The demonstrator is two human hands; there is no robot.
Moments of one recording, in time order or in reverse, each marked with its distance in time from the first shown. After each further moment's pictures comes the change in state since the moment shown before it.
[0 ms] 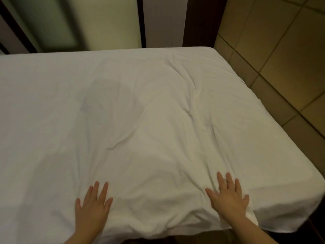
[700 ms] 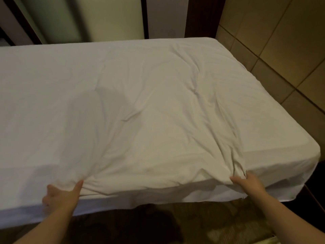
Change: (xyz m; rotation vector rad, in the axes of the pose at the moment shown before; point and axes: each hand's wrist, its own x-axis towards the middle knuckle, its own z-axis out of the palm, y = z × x) left_hand -0.048 -0.116 -0.002 -0.586 0.124 -0.783; right_hand -0.055 0.062 0.028 0.718 -0.045 0.169
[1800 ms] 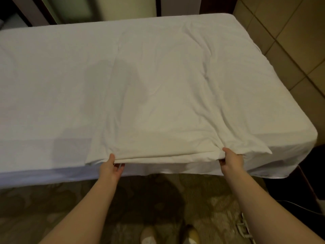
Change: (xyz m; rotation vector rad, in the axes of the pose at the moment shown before) left_hand -0.116 0.042 -0.044 -1.230 -0.466 -0.462; right_hand -0.092 -0.066 0.034 1.100 0.130 0.231
